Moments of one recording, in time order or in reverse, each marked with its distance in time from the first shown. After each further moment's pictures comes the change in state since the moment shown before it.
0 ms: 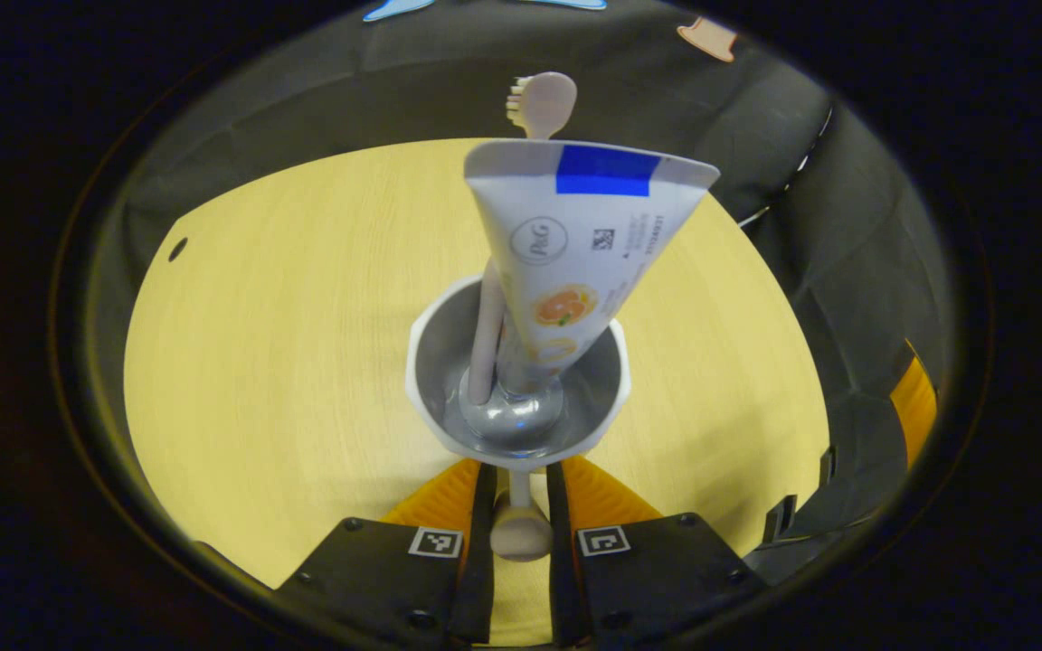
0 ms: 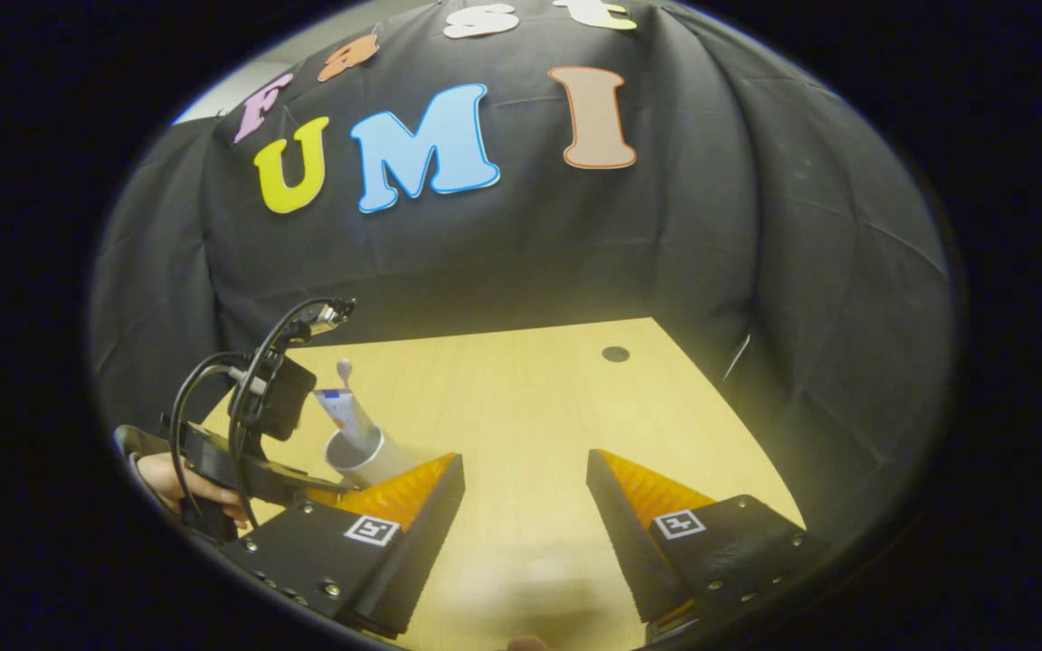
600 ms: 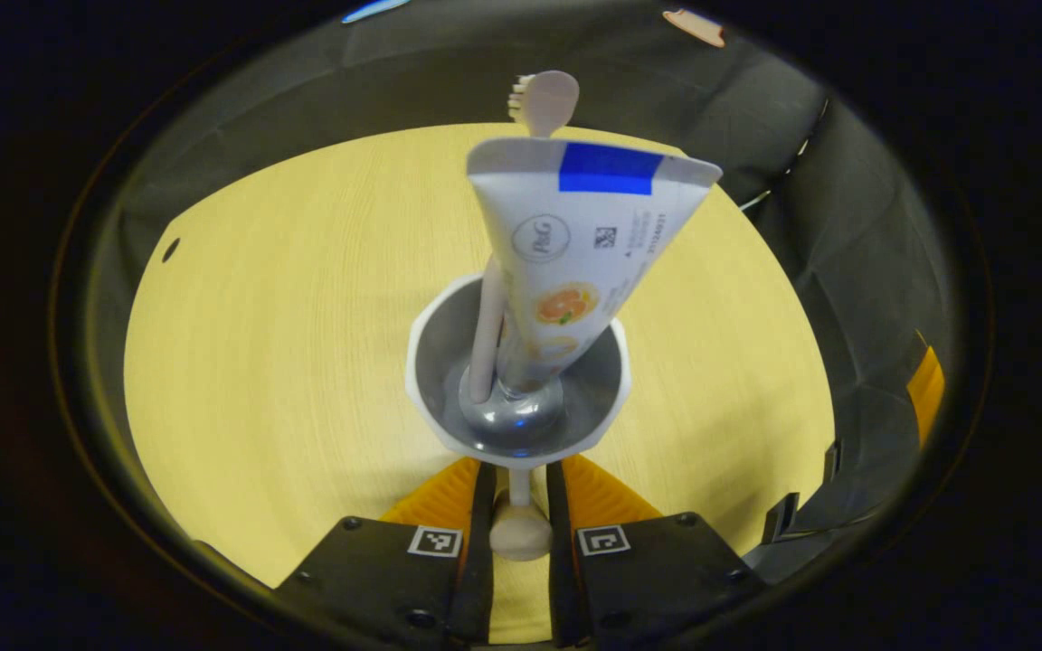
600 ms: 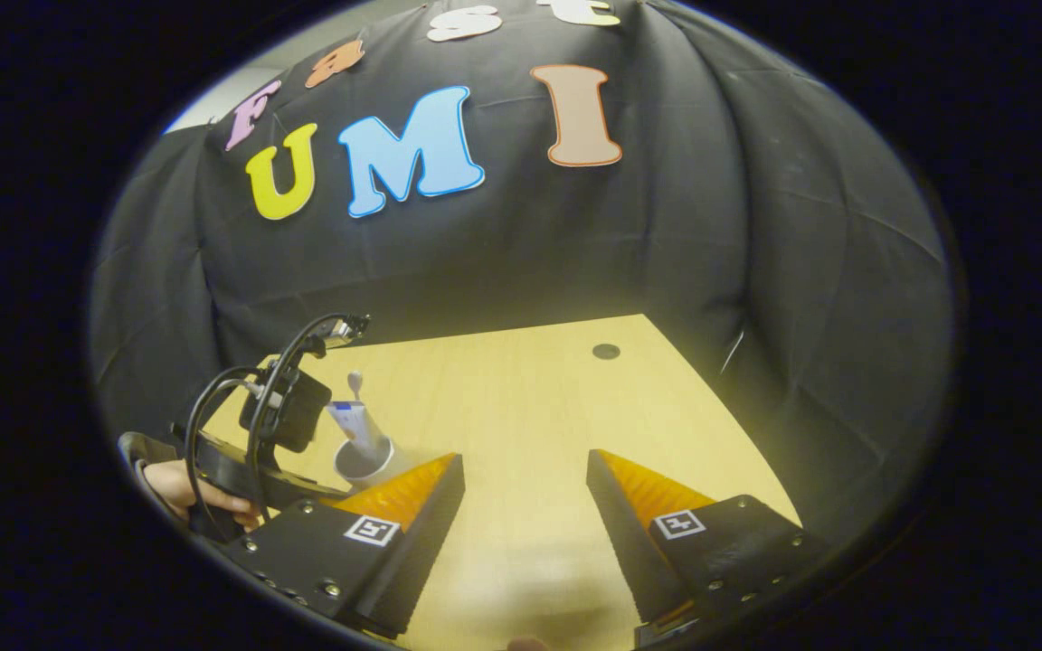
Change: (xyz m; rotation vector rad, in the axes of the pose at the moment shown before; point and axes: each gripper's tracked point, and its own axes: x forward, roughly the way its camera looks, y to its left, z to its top) left arm 0.017 -0.018 -0.009 0.012 0.041 0.025; right arm -0.001 -0.018 -0.001 0.027 0.005 0.004
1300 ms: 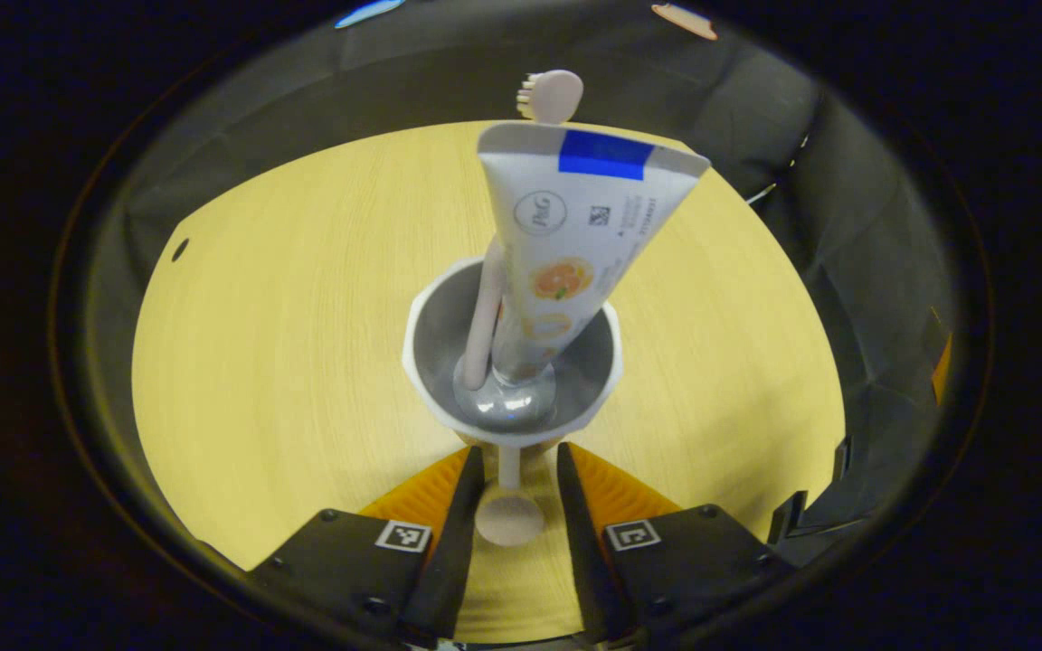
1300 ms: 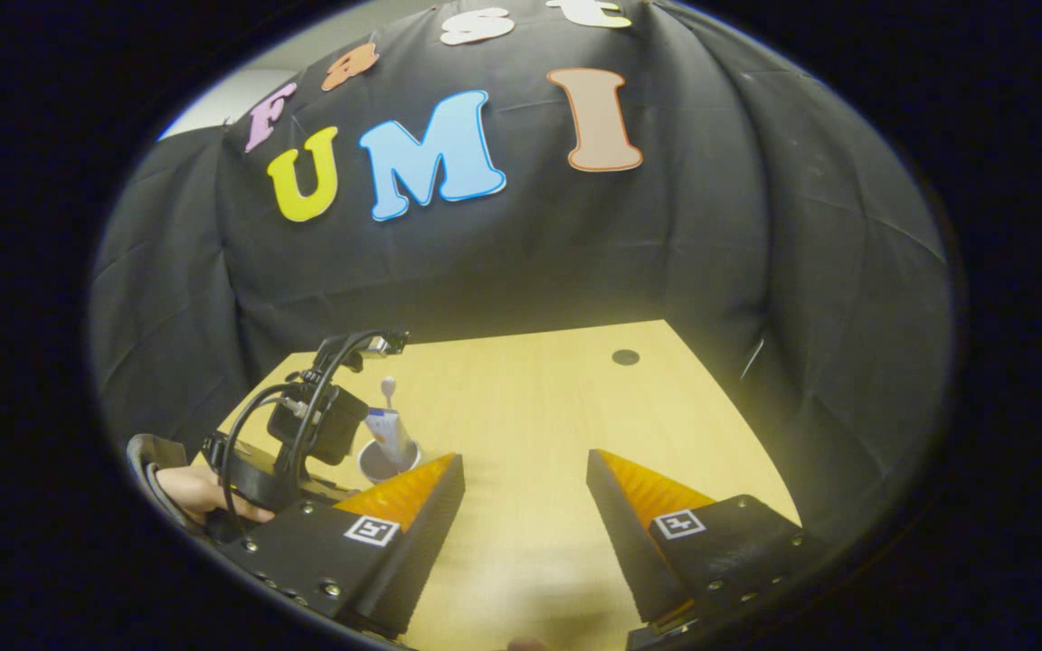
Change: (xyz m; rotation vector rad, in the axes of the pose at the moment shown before) left arm -0.007 -0.011 -0.015 -0.025 -0.012 0.033; right arm -0.012 0.010 0.009 -0.045 -0.019 0.093
